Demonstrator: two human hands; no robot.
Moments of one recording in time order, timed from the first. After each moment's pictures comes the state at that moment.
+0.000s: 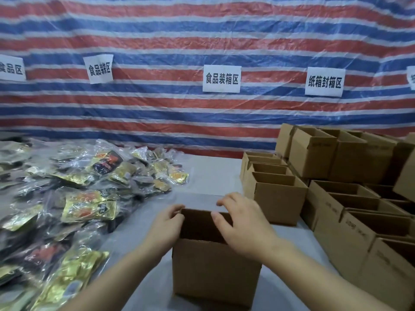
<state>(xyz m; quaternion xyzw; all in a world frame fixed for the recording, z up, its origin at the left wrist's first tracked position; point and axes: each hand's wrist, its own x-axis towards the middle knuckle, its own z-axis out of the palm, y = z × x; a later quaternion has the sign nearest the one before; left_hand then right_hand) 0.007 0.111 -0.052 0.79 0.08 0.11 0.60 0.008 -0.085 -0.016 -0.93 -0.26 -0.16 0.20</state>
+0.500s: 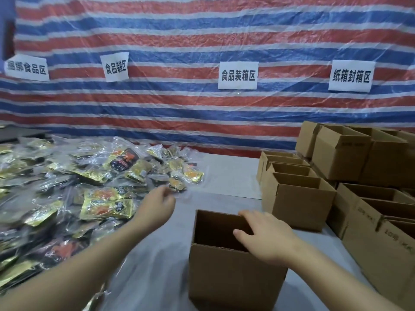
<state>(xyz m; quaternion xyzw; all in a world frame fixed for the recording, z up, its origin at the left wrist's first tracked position) 0.062 0.200 -0.052 0.91 0.07 0.20 0.36 0.044 -0.083 -0.037 -0.97 -0.21 -0.02 0.08</state>
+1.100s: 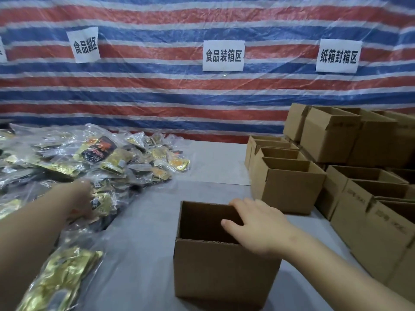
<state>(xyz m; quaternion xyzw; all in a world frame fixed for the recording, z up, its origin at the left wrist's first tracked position) 0.131 0.360 -0.069 0.97 0.23 -0.08 -0.08 0.047 -0.085 -0.041 -0.98 -0.20 -0.03 0.09</state>
